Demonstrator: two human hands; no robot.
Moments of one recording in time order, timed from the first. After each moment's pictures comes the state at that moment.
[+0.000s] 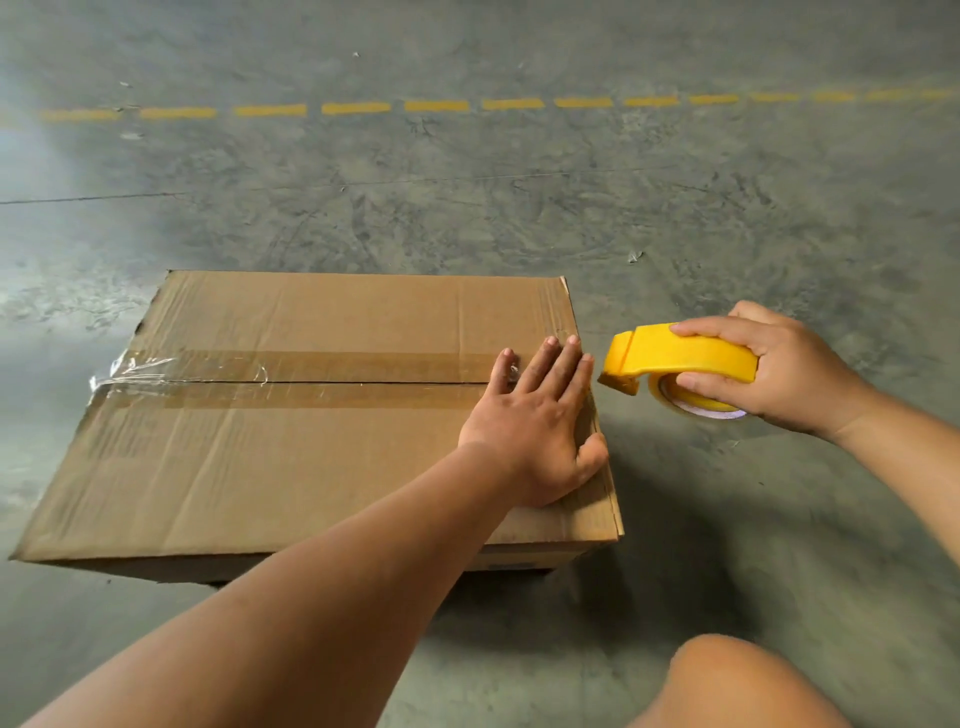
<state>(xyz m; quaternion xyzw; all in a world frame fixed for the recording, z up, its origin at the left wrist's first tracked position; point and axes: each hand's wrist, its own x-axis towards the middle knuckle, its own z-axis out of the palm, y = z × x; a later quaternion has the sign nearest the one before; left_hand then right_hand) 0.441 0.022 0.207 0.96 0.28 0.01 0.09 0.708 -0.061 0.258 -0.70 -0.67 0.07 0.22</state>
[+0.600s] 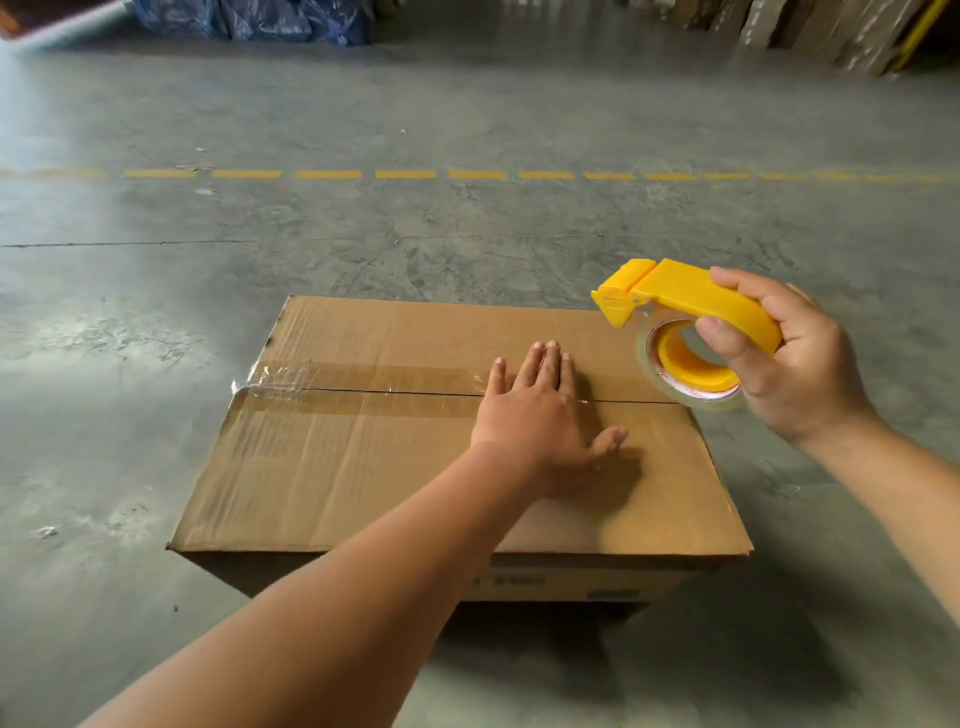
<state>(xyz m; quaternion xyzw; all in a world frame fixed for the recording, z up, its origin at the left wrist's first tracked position) 0.354 0.064 0.225 0.92 0.37 0.01 0.09 0.566 -0.022 0.281 -0.69 -0.58 -0.01 0.44</state>
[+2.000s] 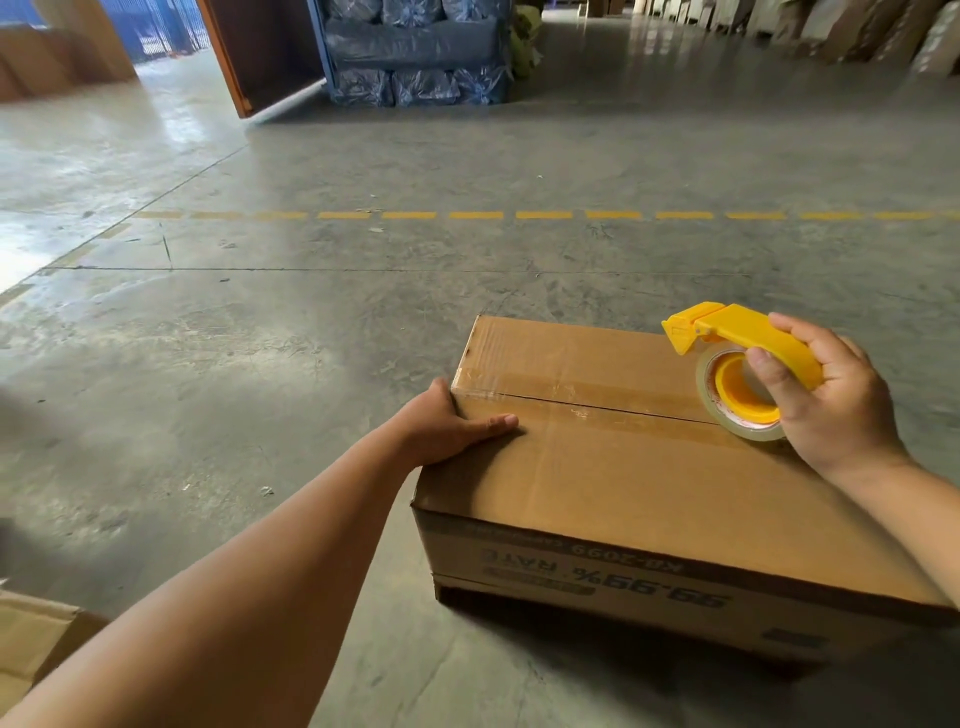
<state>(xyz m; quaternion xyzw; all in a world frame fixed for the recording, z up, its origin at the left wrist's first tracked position) 0.094 0.151 0.223 0.68 0.60 0.08 0.40 0.454 0.040 0.244 -0.71 -0.55 0.00 0.44</state>
